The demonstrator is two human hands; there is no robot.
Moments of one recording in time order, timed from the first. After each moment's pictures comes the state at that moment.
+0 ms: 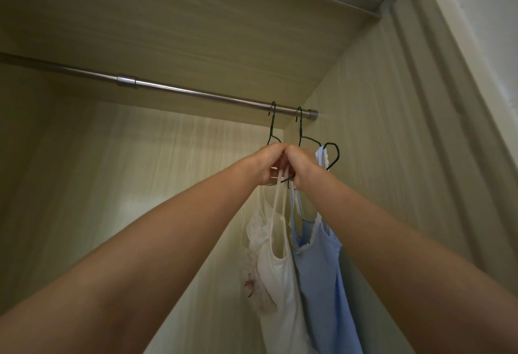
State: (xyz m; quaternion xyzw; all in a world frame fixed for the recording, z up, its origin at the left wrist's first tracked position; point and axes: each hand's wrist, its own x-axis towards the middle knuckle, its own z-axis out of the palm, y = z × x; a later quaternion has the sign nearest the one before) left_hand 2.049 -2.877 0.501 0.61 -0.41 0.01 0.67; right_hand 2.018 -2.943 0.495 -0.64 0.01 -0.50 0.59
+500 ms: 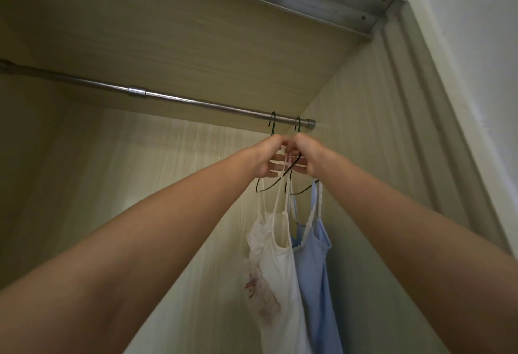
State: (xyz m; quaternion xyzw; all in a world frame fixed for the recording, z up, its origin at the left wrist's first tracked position) left_hand 2.009 -2.842 0.511 0.64 -0.44 0.01 0.63; right_hand 1.965 -2.927 0.516 -0.71 0.01 -0.45 0.54
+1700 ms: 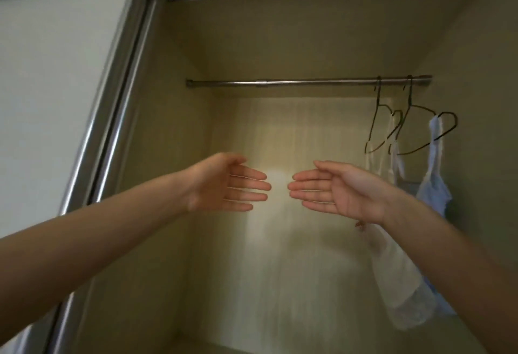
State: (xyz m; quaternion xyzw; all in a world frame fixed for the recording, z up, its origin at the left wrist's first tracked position) left_hand 1.894 -2.556 0.339 0.69 -0.22 0.01 0.69; right_hand 1.886 -2.798 0.351 -0.72 -0.23 -0.01 0.66
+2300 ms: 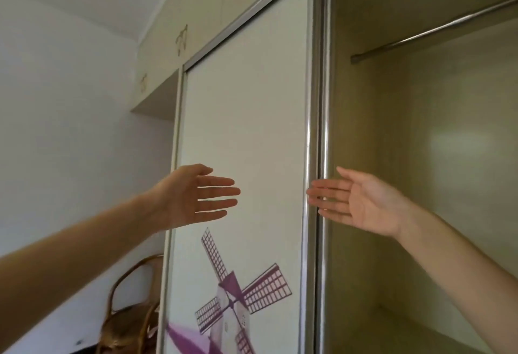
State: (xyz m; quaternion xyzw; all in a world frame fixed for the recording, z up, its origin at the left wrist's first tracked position) left_hand 1.721 -2.238 0.269 0.65 0.08 0.23 0.72; right_hand 1.900 -2.493 0.274 -0.58 -0.34 0.23 0.70
